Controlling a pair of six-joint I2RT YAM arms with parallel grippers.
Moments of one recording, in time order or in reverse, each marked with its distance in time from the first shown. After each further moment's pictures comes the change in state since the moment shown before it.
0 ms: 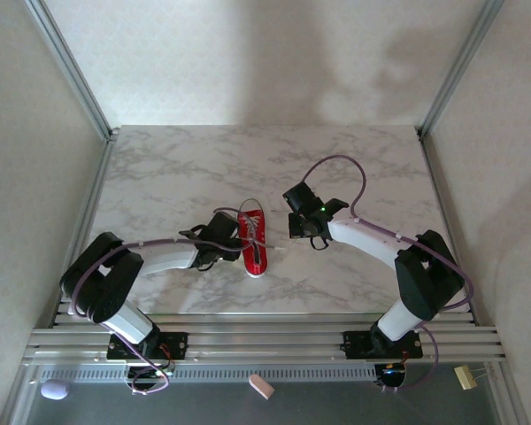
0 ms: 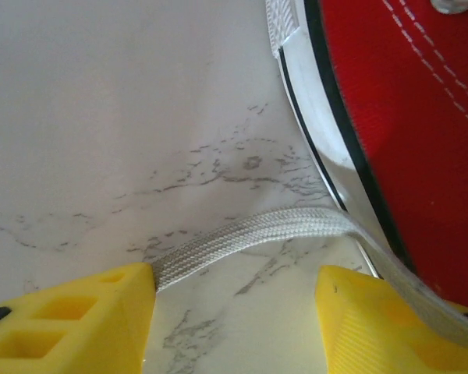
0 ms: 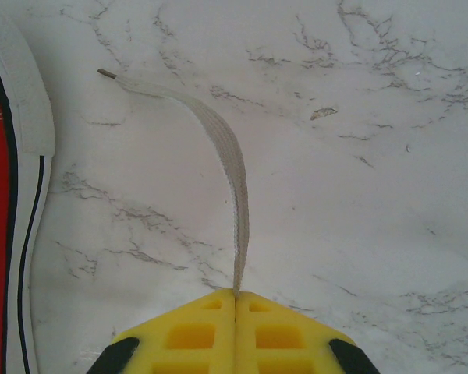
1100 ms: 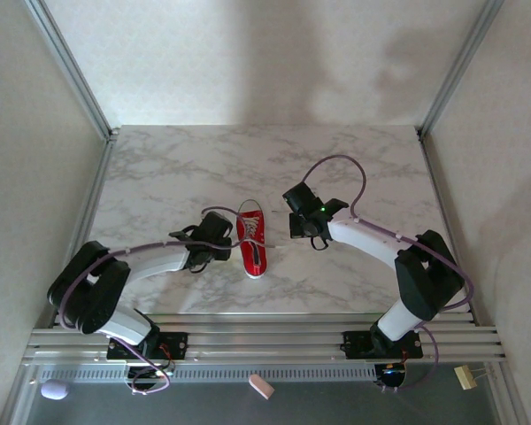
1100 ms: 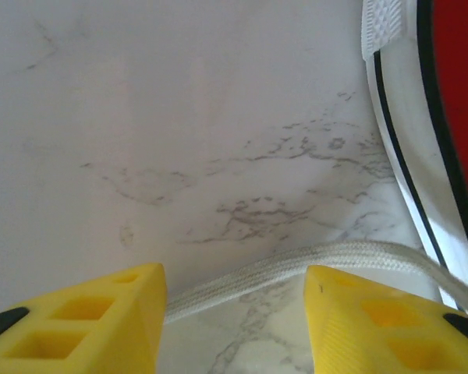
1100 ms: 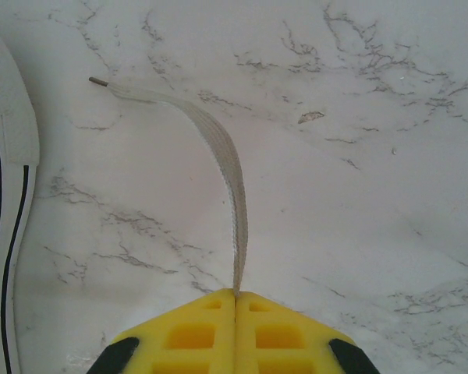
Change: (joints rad) left arm 0.043 -0.121 -0.056 -0.069 -0.021 -0.069; right arm 0.002 0.000 0.000 -0.003 0.026 0.000
